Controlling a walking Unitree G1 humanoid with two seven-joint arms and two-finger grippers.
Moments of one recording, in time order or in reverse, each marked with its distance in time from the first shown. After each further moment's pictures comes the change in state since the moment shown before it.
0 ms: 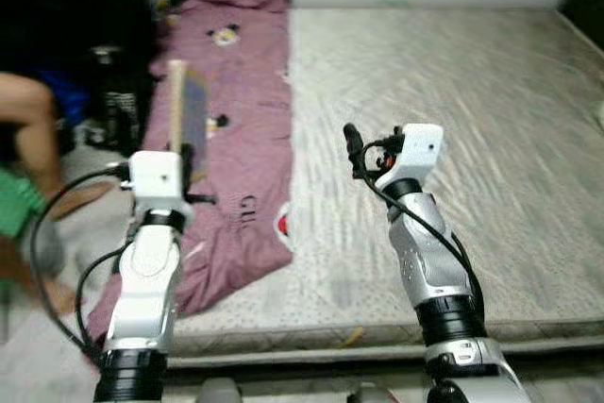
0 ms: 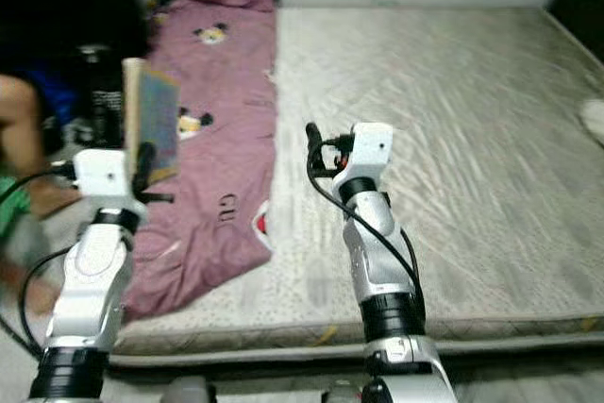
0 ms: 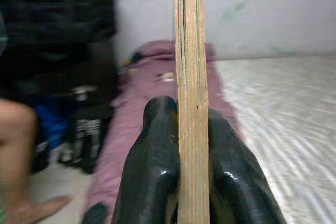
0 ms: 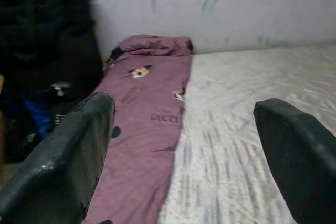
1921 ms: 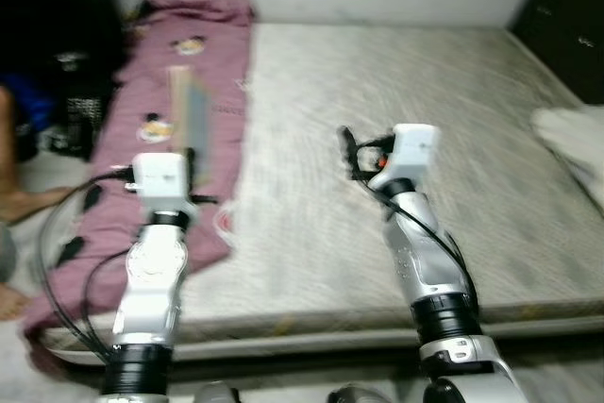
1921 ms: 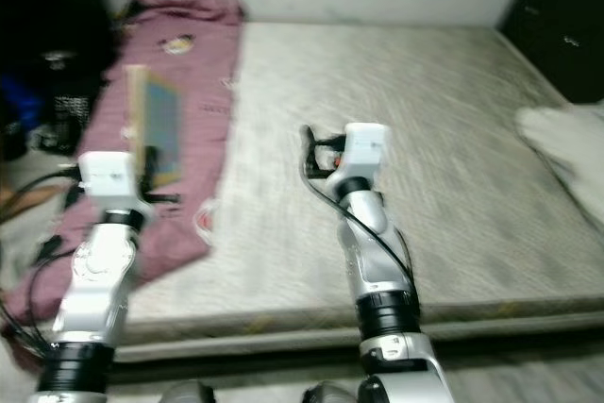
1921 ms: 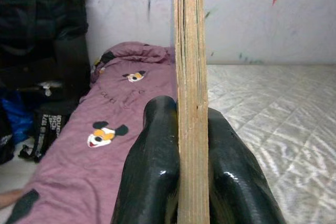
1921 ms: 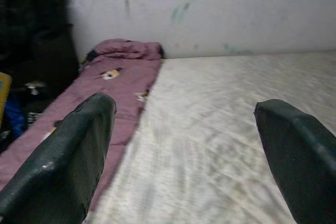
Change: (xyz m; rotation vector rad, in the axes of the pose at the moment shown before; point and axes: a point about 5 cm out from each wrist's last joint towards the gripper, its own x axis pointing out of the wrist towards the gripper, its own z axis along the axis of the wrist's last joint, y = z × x) left arm 0.004 -0.006 -0.005 -0.043 0.025 0.013; right arm 0.003 0.006 -0.001 -0.013 0.027 0.004
